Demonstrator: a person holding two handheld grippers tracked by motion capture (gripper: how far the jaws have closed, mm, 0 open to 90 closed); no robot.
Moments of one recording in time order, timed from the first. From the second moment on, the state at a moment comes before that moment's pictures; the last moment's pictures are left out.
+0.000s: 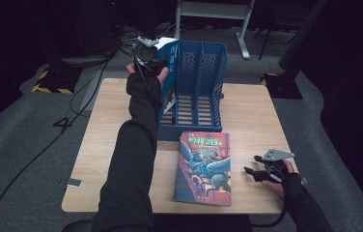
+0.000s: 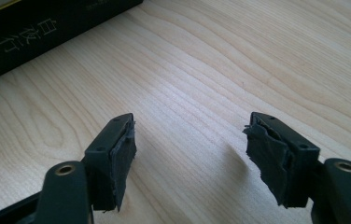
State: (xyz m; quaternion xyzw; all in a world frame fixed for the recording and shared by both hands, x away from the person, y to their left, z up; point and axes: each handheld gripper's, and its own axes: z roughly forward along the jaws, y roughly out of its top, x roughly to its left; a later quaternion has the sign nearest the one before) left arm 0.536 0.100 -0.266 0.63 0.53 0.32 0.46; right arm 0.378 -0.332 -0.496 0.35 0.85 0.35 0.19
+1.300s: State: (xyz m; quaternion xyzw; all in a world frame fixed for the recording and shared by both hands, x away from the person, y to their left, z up) left arm 0.542 0.100 -0.320 0.62 0.54 0.33 0.47; right arm 0.376 -0.327 -0.497 0.34 0.85 0.35 0.18
